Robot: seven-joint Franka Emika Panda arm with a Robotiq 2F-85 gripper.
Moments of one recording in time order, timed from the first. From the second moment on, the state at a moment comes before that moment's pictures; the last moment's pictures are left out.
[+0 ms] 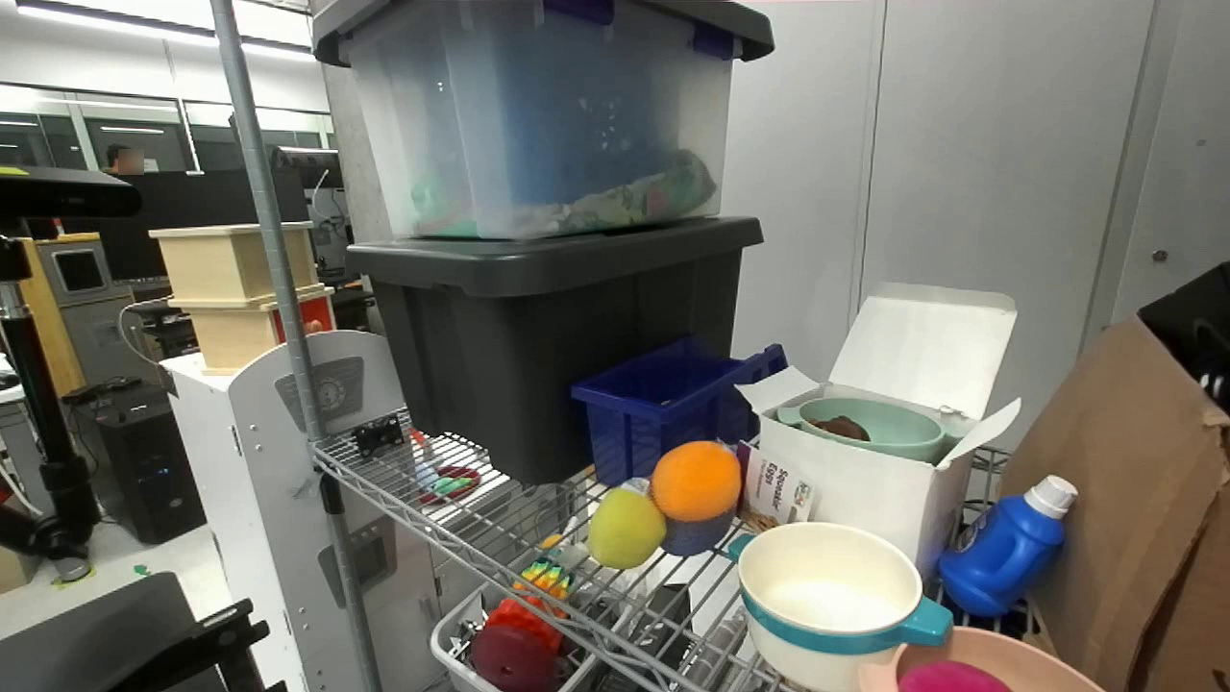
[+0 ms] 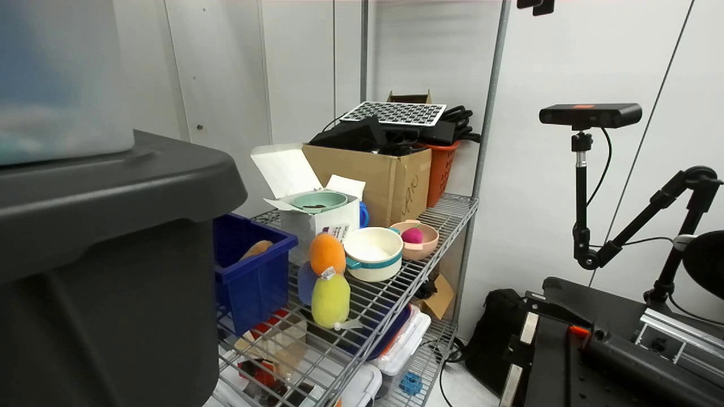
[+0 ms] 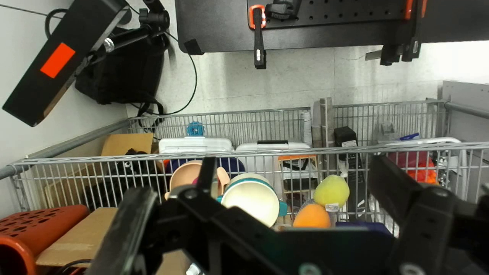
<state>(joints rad) -0.07 -0.33 -0.02 -2.18 -0.16 1.77 -0.05</state>
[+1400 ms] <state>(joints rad) -0.07 0.06 -0.03 -2.06 -0.16 2.07 0.02</state>
